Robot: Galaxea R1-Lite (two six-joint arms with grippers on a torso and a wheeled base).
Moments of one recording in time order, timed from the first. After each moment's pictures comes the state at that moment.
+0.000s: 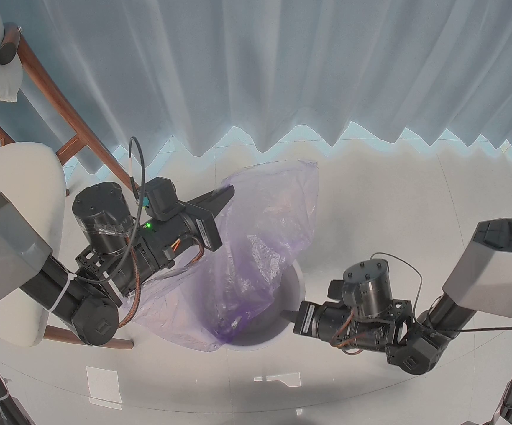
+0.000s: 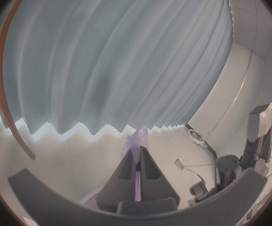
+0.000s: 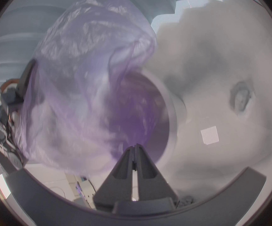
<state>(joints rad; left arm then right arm) -0.49 1.97 -0.73 -1.38 -0.23 -0.18 0.70 2.16 -0.70 -0.94 0.13 0.78</state>
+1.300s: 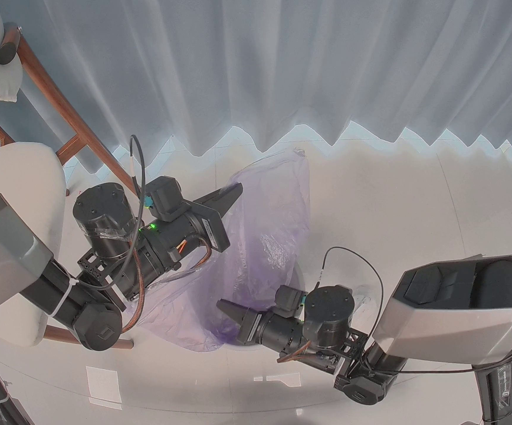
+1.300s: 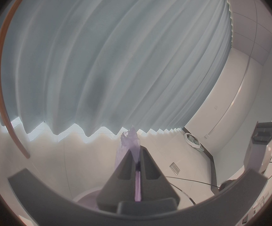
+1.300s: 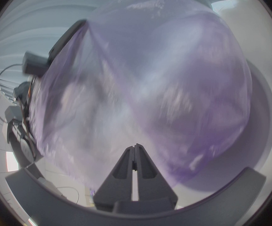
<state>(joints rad) -0.52 1.96 -0.73 -1.41 -0.21 -0.20 0.87 2.38 -0.81 -1.45 0.12 0.79</state>
